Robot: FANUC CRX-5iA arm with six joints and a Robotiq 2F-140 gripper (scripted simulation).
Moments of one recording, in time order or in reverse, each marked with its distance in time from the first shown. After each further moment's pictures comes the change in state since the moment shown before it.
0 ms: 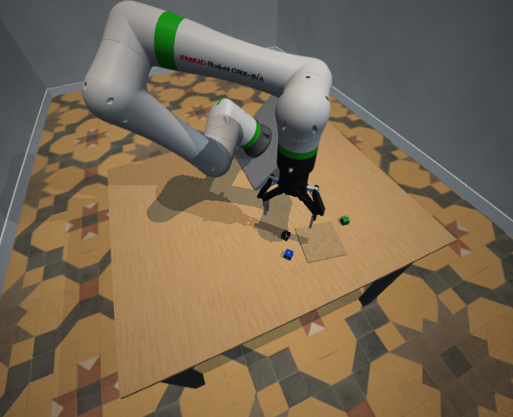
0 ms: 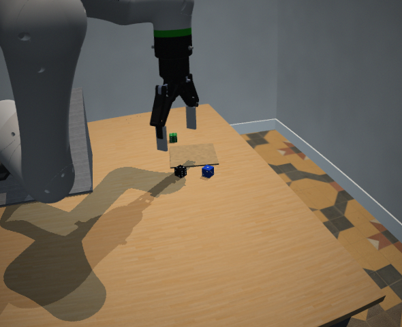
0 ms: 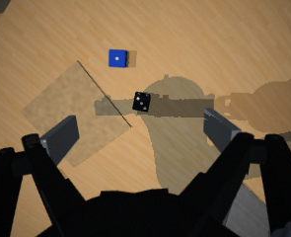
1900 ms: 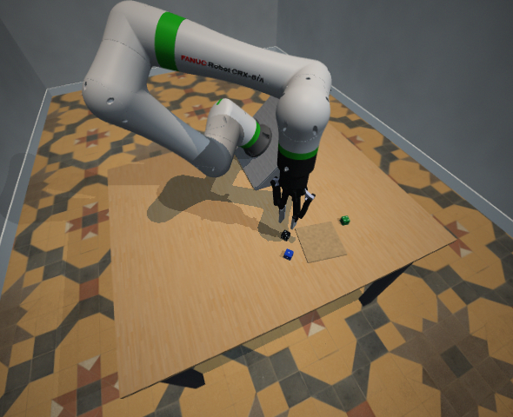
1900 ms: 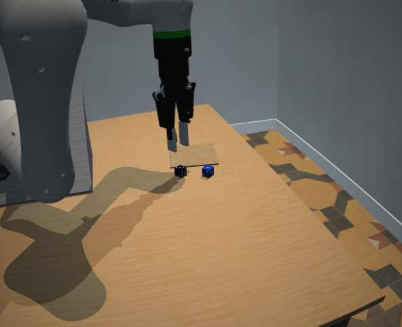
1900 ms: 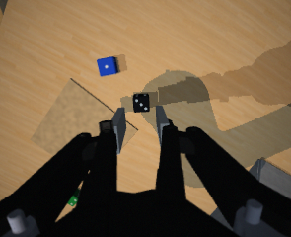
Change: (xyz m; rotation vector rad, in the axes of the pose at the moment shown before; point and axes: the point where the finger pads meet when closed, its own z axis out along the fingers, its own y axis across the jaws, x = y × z) arm 0.000 0.000 0.004 0.000 0.009 0.244
